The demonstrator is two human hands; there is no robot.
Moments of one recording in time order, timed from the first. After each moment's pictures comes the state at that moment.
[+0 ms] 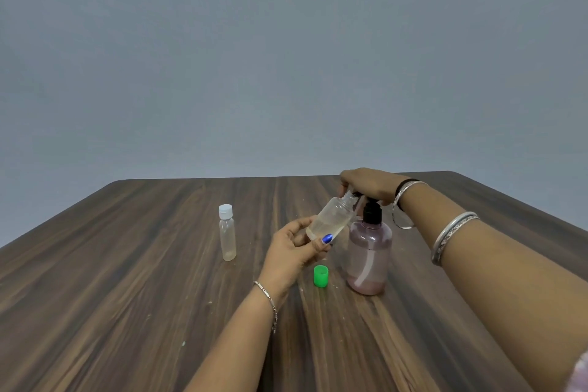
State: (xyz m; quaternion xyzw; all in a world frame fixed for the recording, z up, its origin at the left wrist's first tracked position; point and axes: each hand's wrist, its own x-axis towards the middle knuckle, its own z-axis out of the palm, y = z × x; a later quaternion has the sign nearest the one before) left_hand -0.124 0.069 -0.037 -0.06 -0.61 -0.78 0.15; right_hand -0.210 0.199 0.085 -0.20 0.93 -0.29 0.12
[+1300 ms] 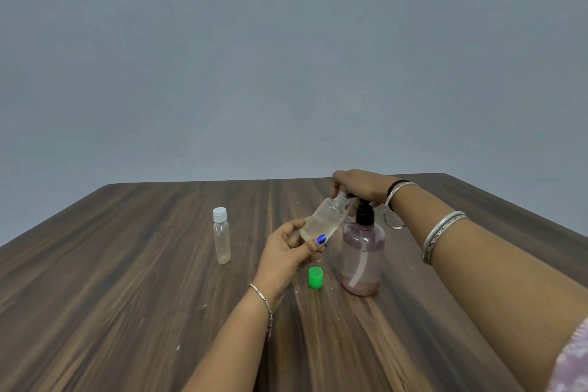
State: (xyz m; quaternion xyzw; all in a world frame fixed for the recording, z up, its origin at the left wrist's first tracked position) left_hand -0.123 0.069 -0.035 -0.05 -0.60 -0.78 0.16; right_hand -0.204 0.198 0.089 -0.22 0.93 -0.29 0.11
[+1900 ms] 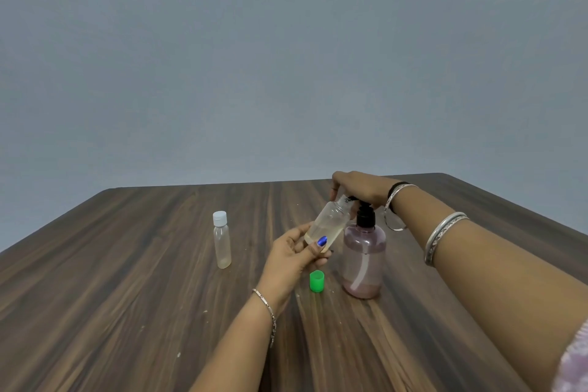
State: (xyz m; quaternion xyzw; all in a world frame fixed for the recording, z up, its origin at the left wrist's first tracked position) left_hand -0.122 0.073 -0.035 -0.06 -0.58 -0.81 0.11; right_hand -0.194 0.200 0.092 -0.23 0.92 -0.29 0.10
